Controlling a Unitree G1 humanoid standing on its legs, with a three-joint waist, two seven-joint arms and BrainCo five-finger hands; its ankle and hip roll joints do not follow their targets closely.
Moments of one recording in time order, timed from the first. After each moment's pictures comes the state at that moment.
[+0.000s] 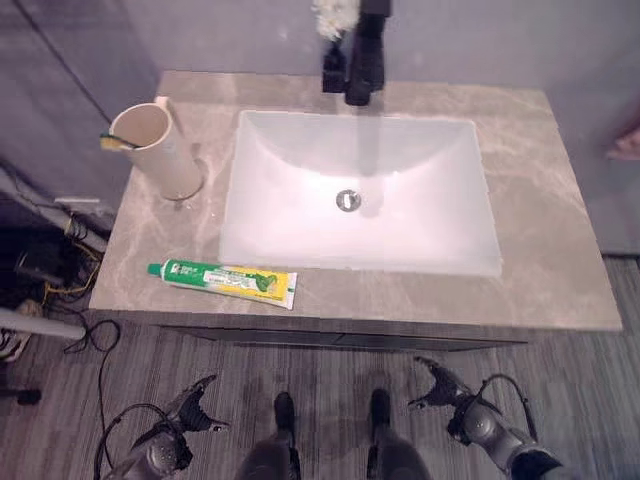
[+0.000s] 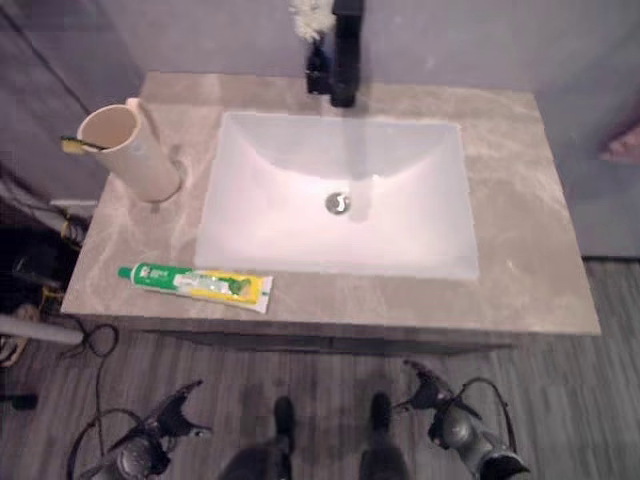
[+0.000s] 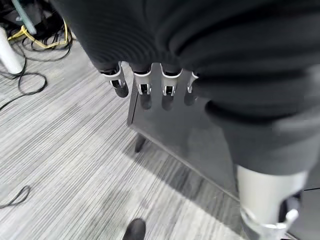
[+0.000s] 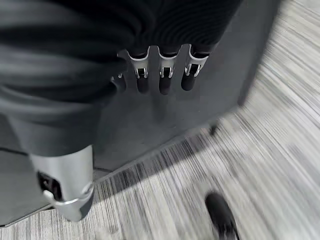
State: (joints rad) left arm 0.04 0.67 -0.45 0.73 0.32 -0.29 0.19; right arm -0.18 -0.51 0.53 0.89 -0.29 -0.18 -0.13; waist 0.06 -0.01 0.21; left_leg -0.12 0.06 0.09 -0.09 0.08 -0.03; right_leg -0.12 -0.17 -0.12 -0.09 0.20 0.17
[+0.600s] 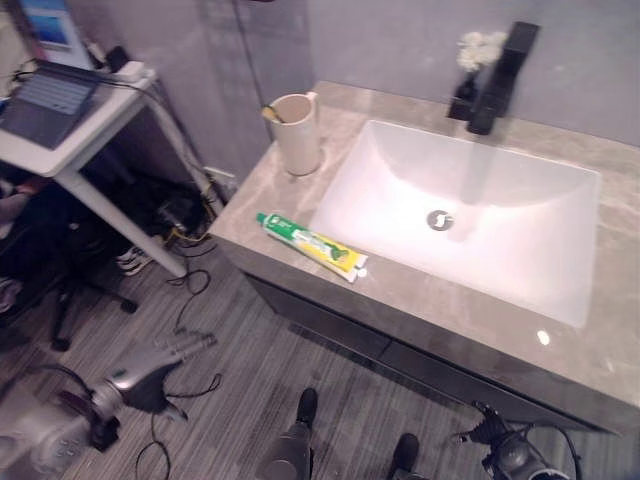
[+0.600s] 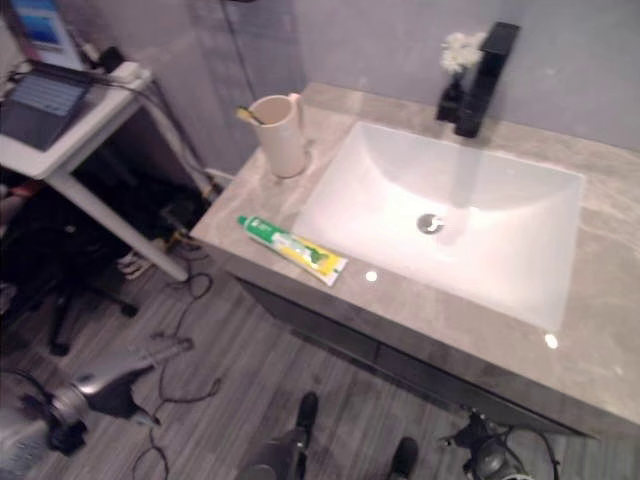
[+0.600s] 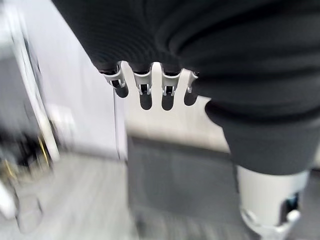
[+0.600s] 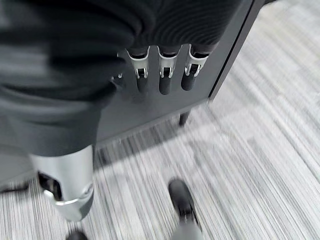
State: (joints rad) left arm 0.50 1.29 0.06 -0.13 0.39 -0.45 0.21; right arm -0.09 -0.42 0.33 1.31 -0.21 -0.14 -0.17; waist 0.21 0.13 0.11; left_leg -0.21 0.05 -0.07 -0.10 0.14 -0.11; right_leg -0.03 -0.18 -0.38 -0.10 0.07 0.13
